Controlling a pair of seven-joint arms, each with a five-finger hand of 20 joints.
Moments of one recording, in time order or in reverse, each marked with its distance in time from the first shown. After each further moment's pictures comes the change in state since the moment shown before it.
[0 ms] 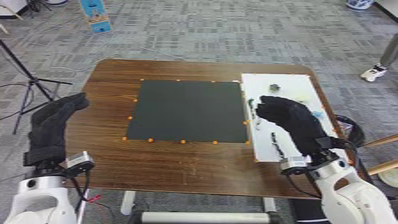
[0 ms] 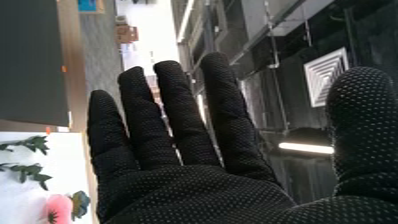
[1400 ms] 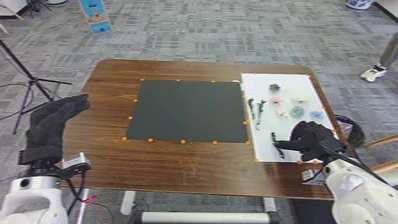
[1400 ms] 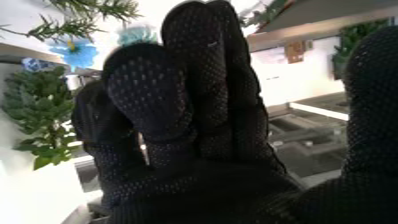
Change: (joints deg) left arm 2.1 0.6 -3.3 -1.7 1.2 -3.5 -3.4; right arm -5.7 21.1 -6.8 -10.5 -66.3 14.0 27.3
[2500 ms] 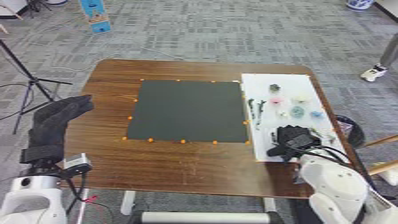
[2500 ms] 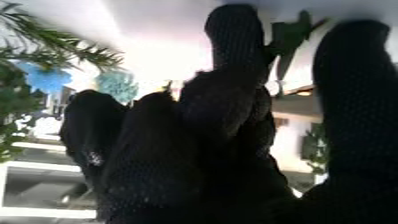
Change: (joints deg) left arm 0.0 0.1 -0.5 -0.1 0.9 -2.0 -0.7; right arm 13.0 3.6 -15.2 5.2 -11.4 -13.5 6.0
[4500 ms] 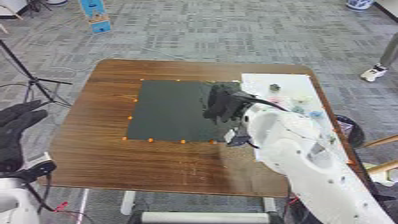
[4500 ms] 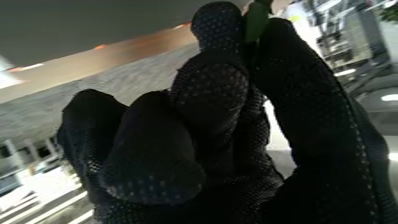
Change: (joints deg) left arm 4.1 6.6 -6.5 5.7 -7.5 13.0 -0.1; right arm 31.6 -12.7 -20.4 4.4 28.3 -0.8 2.6
